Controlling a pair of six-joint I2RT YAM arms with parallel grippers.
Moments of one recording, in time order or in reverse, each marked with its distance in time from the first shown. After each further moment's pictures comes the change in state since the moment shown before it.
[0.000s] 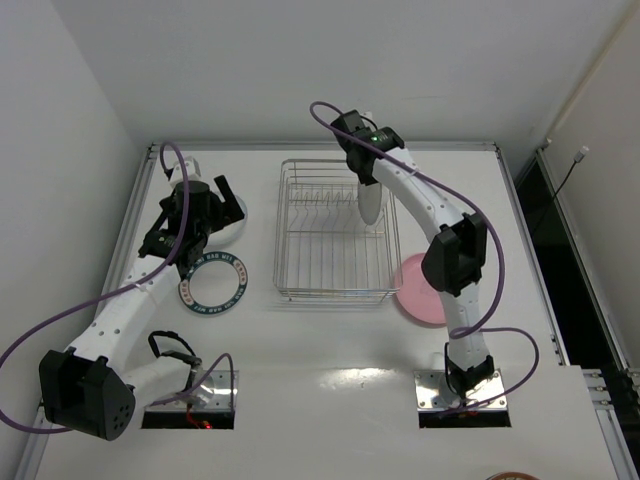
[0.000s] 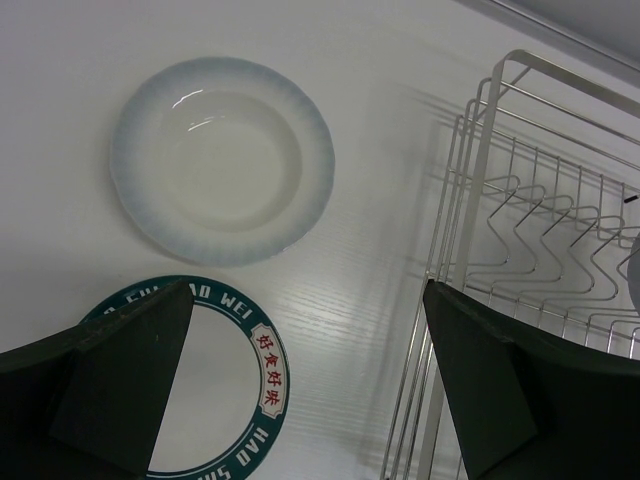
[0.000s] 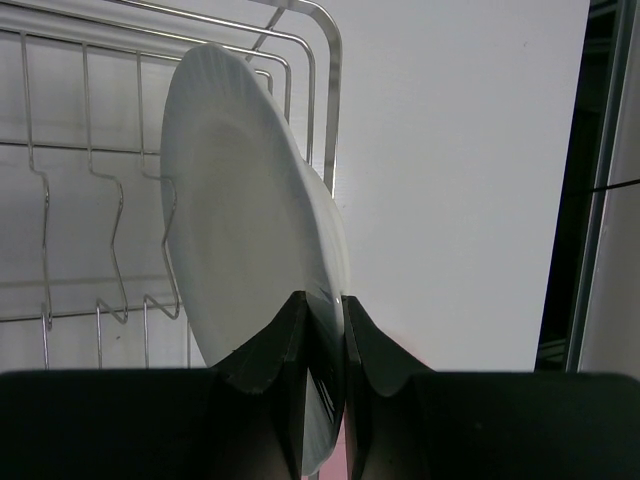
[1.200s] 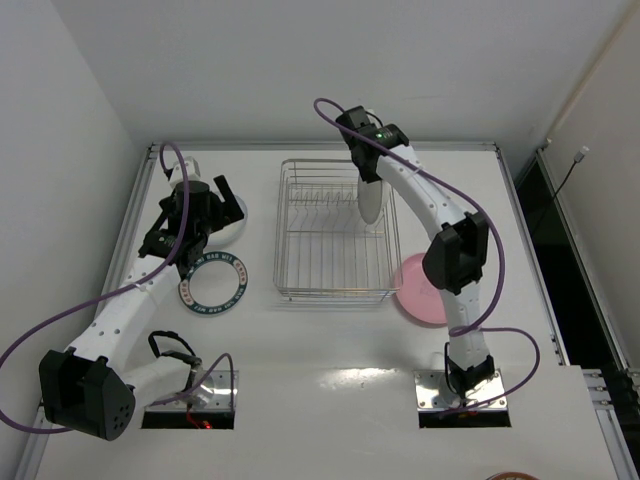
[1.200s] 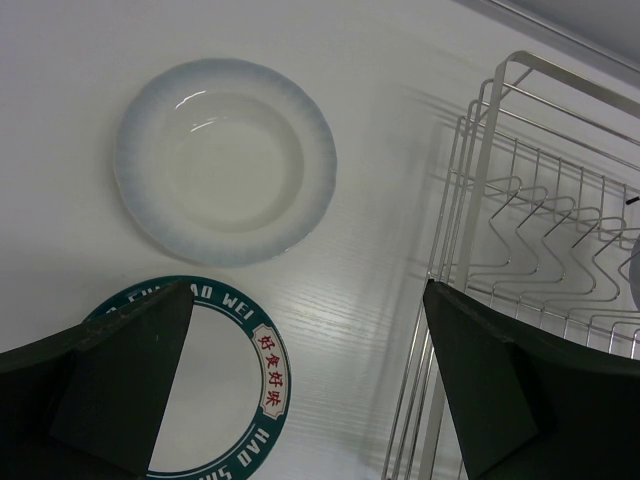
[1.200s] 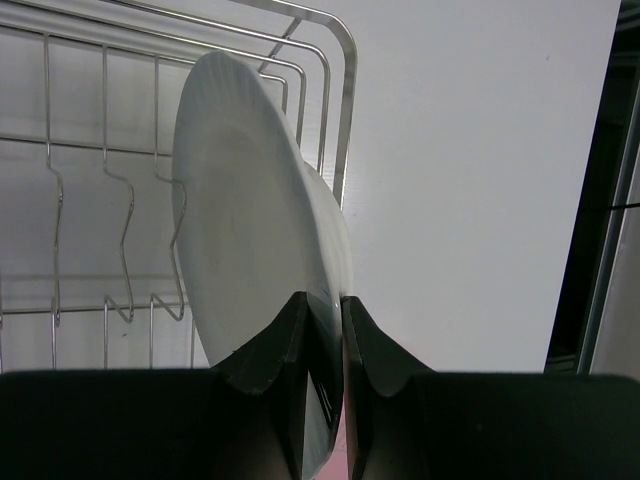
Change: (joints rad) left arm 0.000 0.000 0.000 0.000 -0.006 0.000; right arm -0.021 0.021 0.009 0.012 -0.076 -0.041
